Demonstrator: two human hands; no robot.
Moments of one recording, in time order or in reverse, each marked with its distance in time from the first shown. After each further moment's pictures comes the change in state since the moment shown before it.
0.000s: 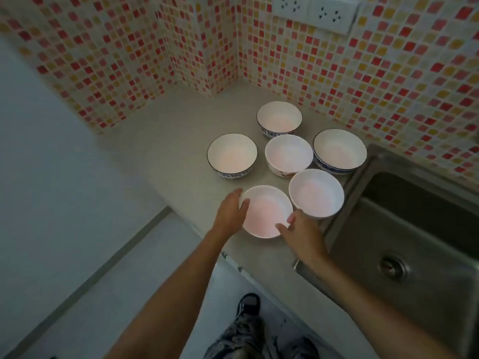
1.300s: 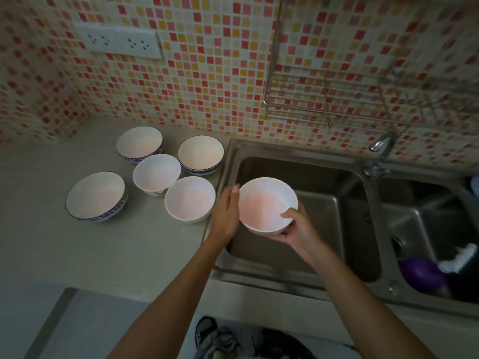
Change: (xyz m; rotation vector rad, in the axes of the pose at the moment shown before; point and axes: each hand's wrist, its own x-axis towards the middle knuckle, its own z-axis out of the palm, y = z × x) left_hand -0.072 0.207 0.137 -0.481 -0.280 0.232; right_hand -0.085 0.149 -0.152 1.501 0.282 0.426
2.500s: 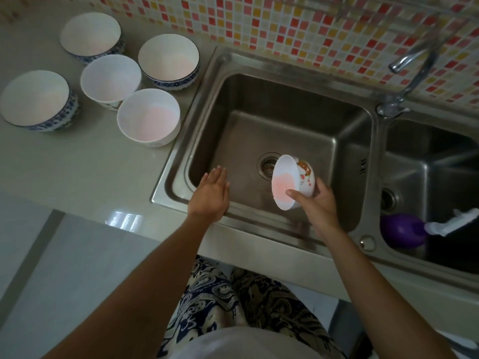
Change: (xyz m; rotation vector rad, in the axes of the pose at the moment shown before) left_hand -0.040 -0.151 0.081 0.941 -0.203 0.104; right_hand 0.023 0.030 -0.175 -0.780 0.303 -0.141
